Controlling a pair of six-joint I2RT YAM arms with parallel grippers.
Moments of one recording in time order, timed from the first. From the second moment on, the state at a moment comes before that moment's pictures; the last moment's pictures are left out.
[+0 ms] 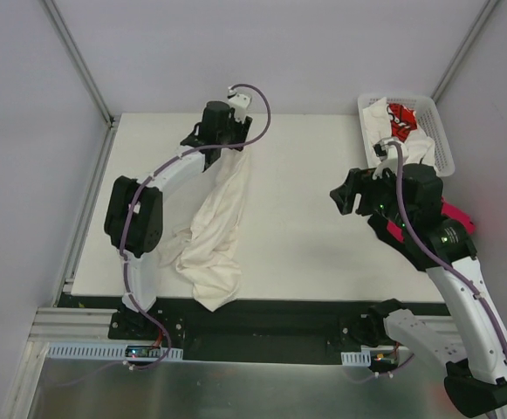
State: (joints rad) left arm -0.44 1.92 1.53 -0.03 0.01 0.10; right arm 0.38 0.86 1.15 -0.70 -0.10 0.20
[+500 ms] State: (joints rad) left arm -0.33 1.95 1.72 -0.31 -0.01 -0.01; right arm 0.38 0.85 1.10 -0.70 -0.18 0.24
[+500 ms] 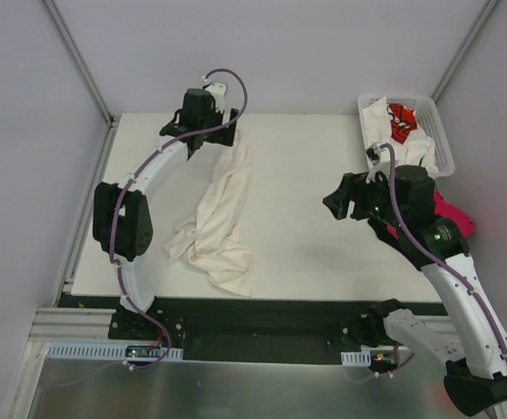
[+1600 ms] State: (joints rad) left arm -0.41 1.23 0.97 -0.56 -0.09 -0.26; right arm 0.38 0.84 1.04 -0.66 -0.23 0.26
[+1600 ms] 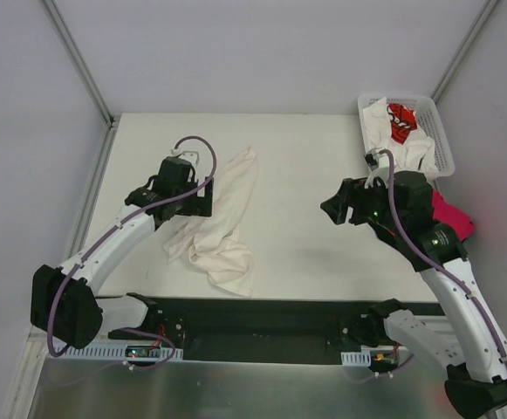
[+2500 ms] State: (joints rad) left arm -0.41 1.45 0.89 -0.50 -0.13 -0.42; right arm 0.37 0.72 1.04 -0.68 -0.20 0.22
